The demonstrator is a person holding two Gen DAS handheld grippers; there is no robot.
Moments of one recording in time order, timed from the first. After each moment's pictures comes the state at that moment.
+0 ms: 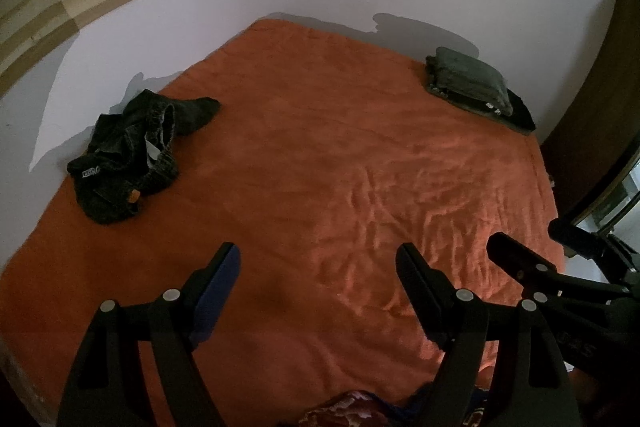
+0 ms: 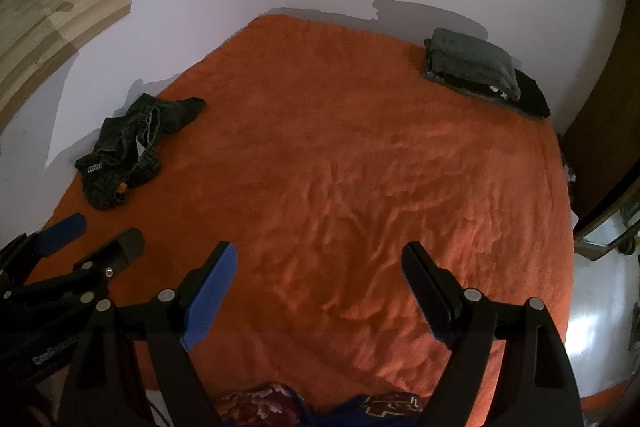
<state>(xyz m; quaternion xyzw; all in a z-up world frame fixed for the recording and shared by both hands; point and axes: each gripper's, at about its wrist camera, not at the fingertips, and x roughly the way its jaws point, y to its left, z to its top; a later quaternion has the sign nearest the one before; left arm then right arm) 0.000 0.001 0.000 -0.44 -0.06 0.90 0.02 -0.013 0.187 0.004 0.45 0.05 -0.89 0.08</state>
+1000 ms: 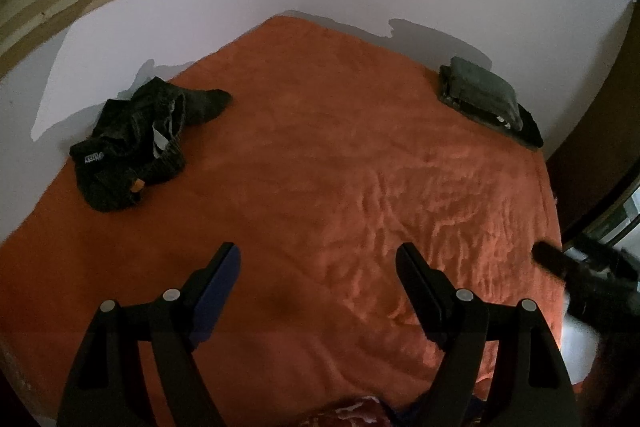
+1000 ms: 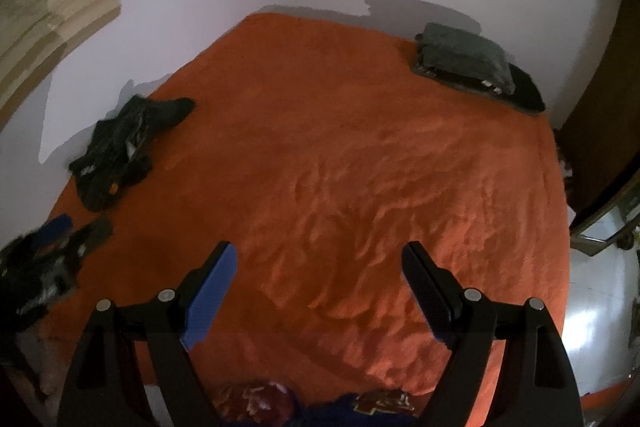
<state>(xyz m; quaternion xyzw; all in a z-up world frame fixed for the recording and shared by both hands) -0.004 -0.016 -0.011 -0.43 -0.10 0.90 0.00 -0.025 0.203 0.005 0.46 0.04 -0.89 0.06</state>
